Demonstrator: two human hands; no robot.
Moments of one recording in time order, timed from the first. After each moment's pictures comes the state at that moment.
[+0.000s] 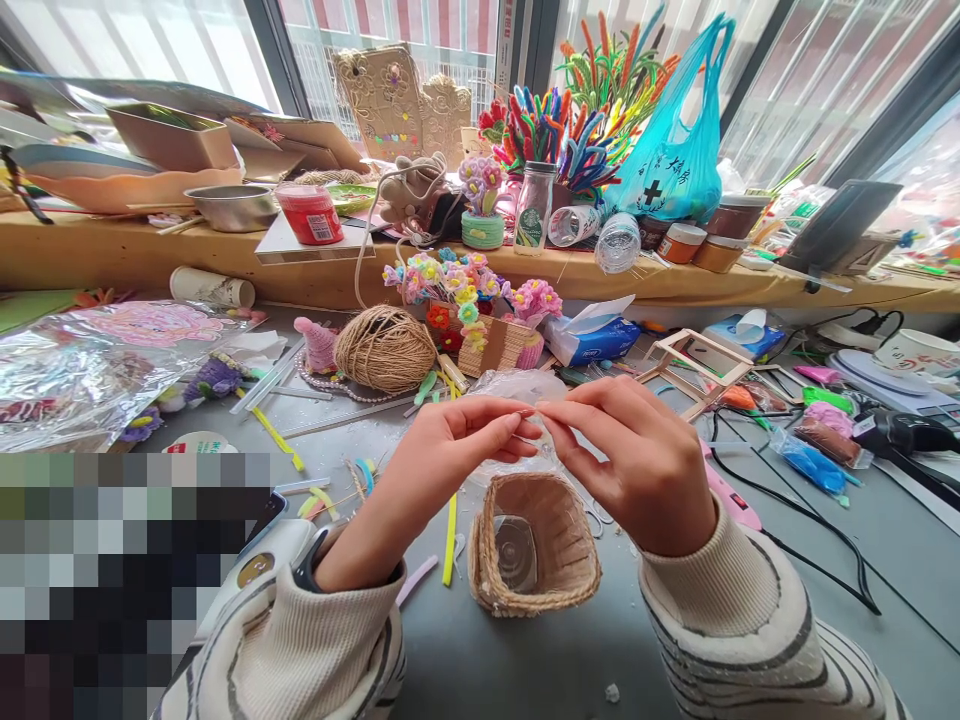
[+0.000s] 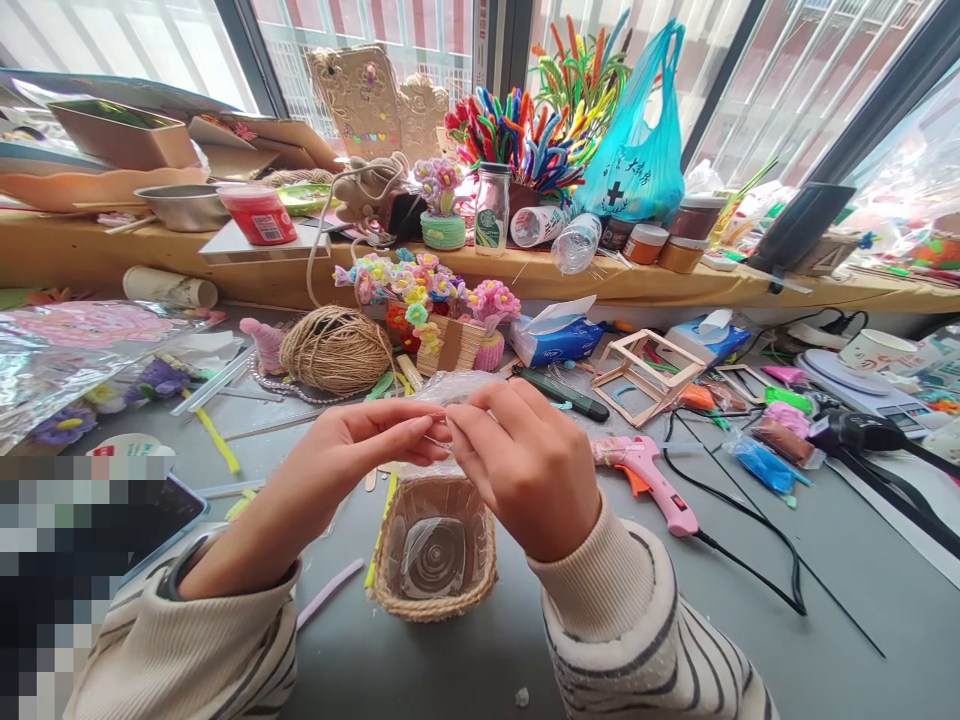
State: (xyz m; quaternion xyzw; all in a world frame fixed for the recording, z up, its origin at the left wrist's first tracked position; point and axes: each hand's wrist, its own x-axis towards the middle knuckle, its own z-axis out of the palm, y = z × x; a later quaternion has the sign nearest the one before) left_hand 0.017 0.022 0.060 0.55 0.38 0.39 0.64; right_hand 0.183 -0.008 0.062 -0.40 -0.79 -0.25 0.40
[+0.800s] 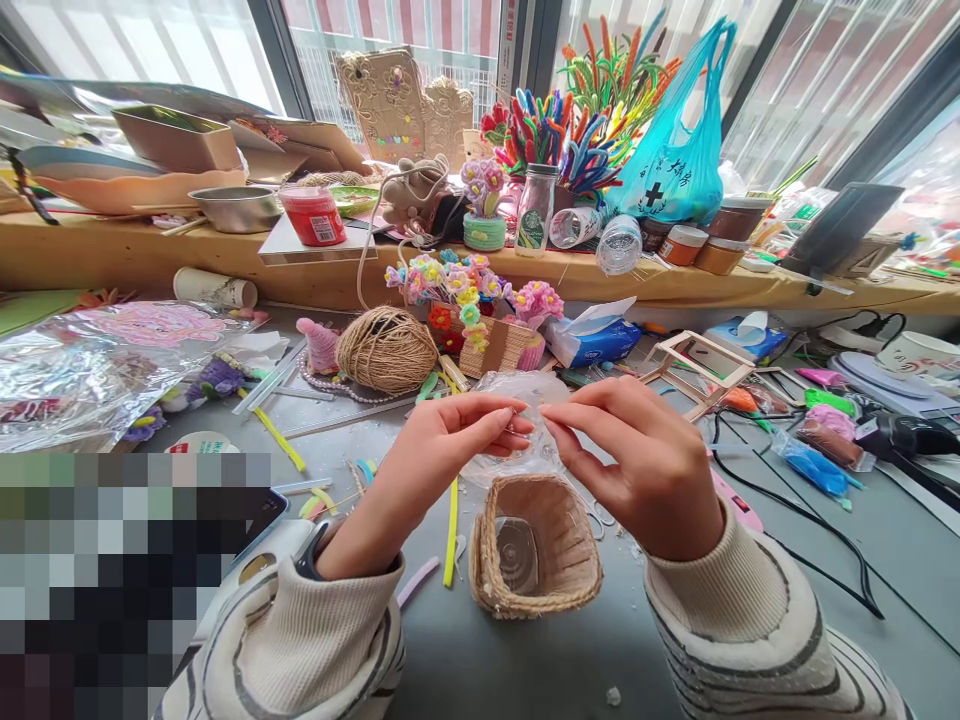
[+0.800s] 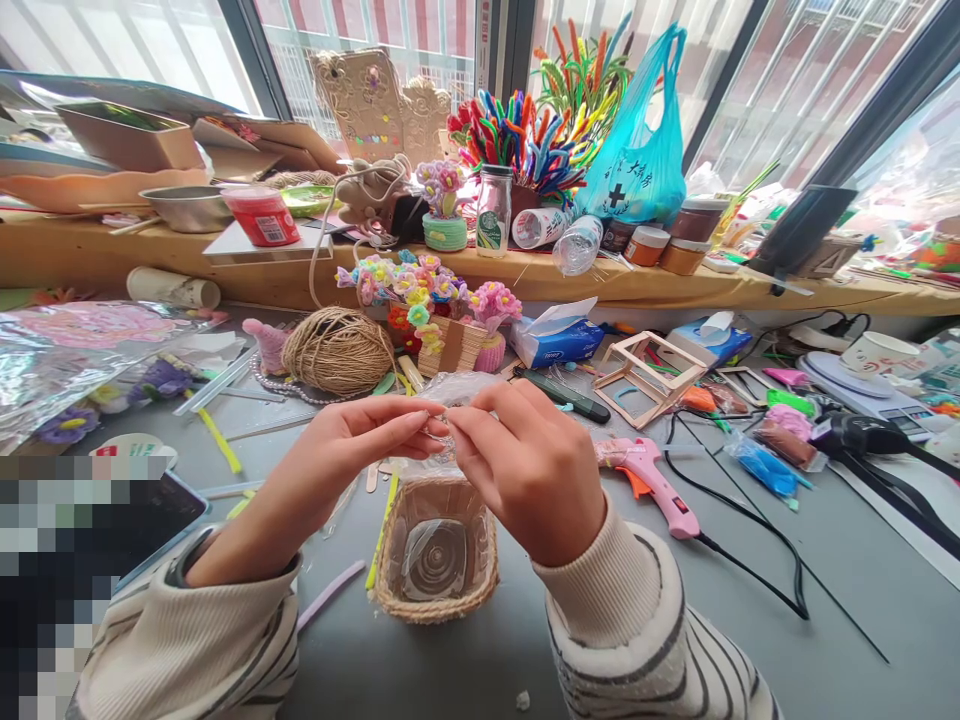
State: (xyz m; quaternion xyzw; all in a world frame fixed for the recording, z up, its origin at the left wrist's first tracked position) left_hand 0.015 0.025 0.062 0.53 0.40 0.40 0.63; right_hand 0.185 -0.009 0.064 -0.40 -0.79 -0.22 0.41
